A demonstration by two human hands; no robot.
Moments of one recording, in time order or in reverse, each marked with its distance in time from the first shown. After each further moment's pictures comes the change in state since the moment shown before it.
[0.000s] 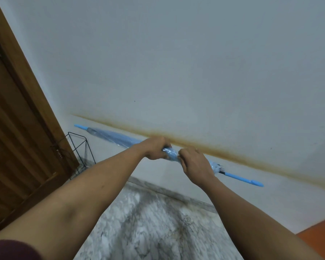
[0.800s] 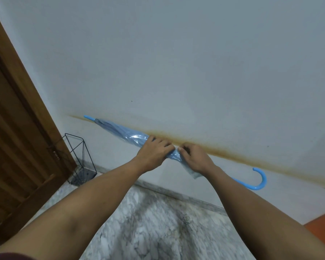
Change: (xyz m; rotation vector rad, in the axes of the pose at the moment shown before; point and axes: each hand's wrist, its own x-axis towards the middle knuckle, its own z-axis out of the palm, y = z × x) left_hand -0.008 -0.006 0.043 0.575 0.549 0.270; right_hand 0.016 0.009 -0.021 0.409 -0.112 0.242
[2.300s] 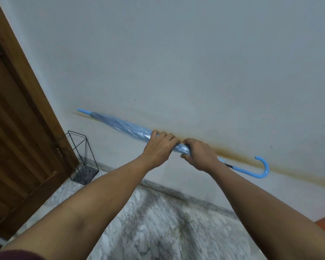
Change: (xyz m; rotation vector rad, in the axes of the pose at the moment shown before) left_hand 0.012 0.011 -0.012 -0.031 0.083 -0.165; right_hand 0.003 -0.010 -0.011 -0.379 -0.021 -0.055
